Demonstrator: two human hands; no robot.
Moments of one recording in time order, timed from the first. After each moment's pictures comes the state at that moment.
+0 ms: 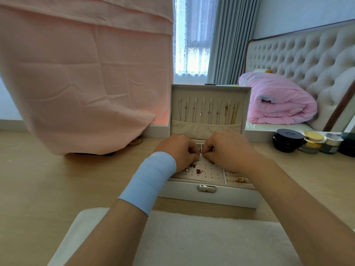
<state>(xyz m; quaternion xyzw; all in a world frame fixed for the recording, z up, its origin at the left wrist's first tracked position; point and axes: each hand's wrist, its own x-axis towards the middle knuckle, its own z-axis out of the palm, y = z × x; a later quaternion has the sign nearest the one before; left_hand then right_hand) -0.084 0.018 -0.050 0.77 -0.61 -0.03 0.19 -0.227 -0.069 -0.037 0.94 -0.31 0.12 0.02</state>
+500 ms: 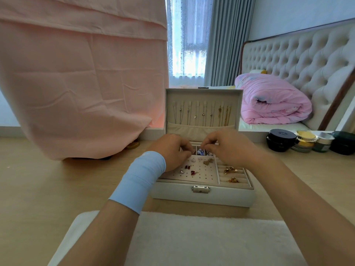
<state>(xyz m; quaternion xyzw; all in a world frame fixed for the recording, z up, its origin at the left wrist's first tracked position) -0.080 0.024 -0.040 0.76 -0.62 -0.06 0.22 -0.243 -0.077 -0.027 0.93 -0.31 0.15 -0.13</state>
